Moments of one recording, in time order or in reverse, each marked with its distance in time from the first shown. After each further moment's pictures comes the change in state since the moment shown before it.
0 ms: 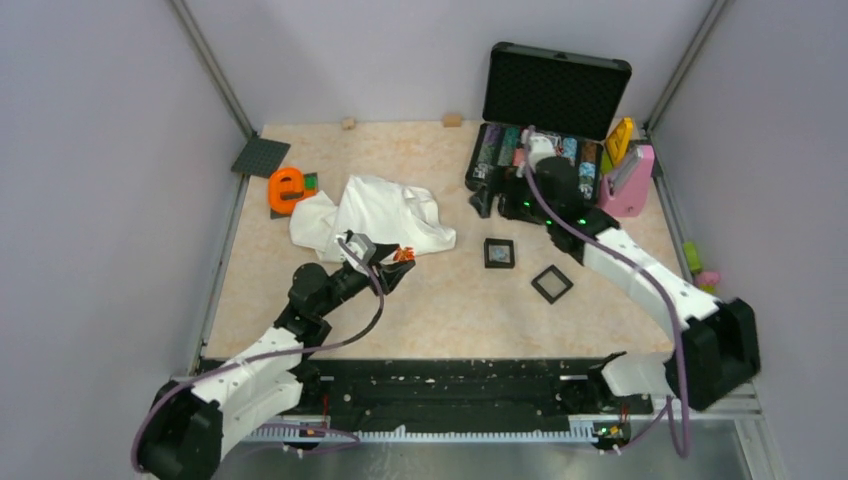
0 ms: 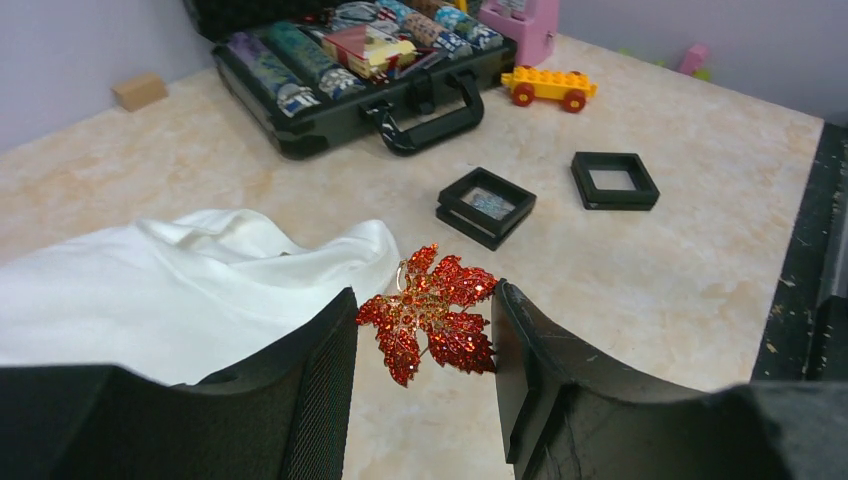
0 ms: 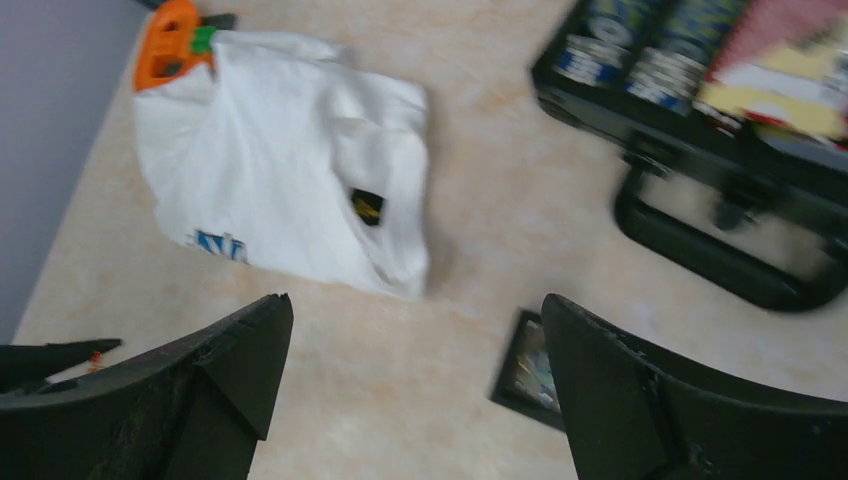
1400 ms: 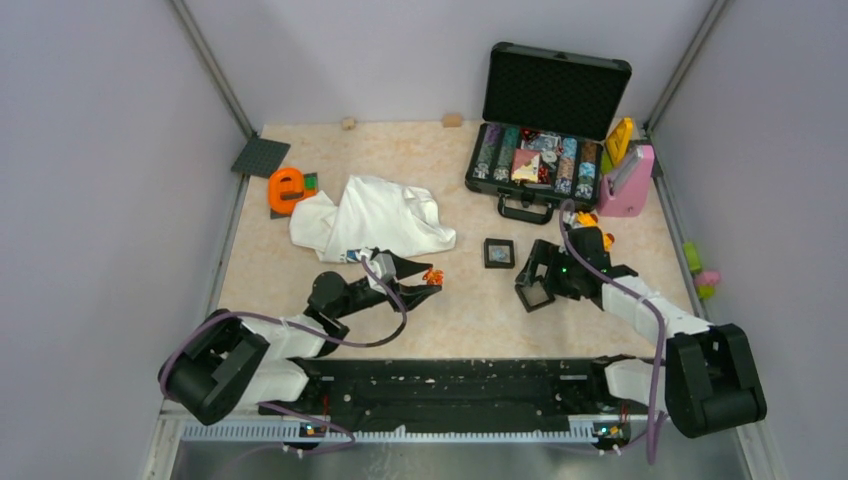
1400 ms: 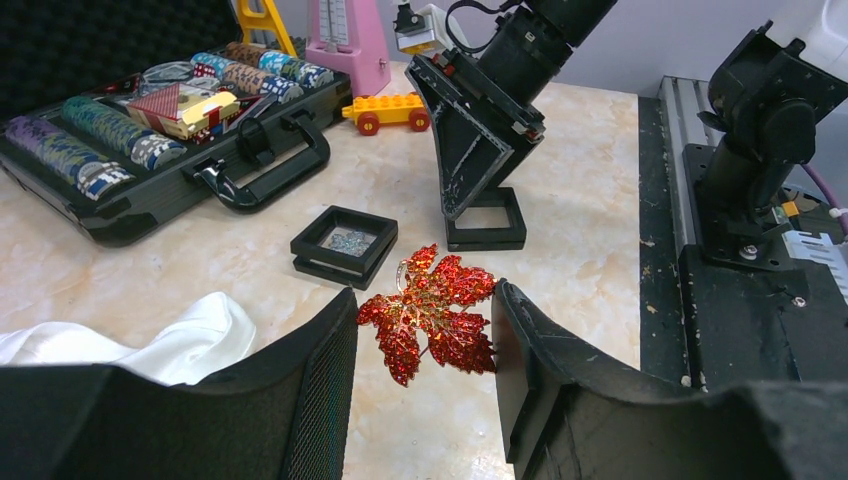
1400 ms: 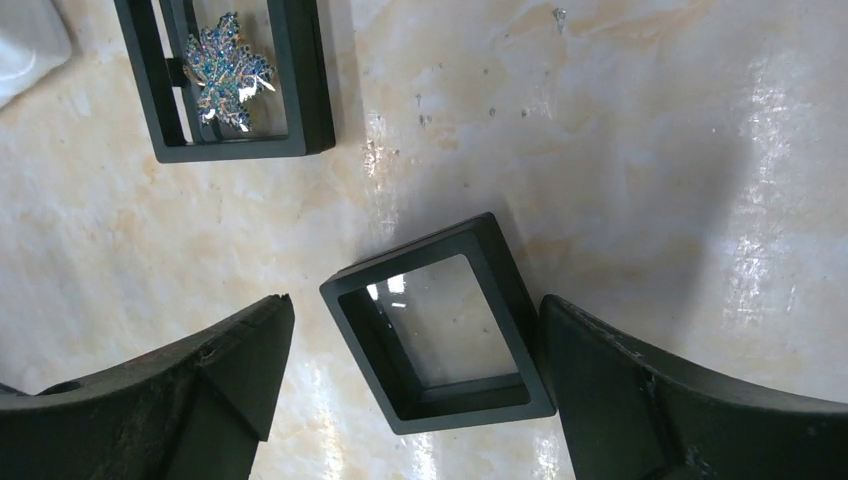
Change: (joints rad) left arm -0.132 0.443 -0.063 0.603 0.221 -0.046; right arm -0.330 -0.221 -0.615 -0.112 -0.137 0.098
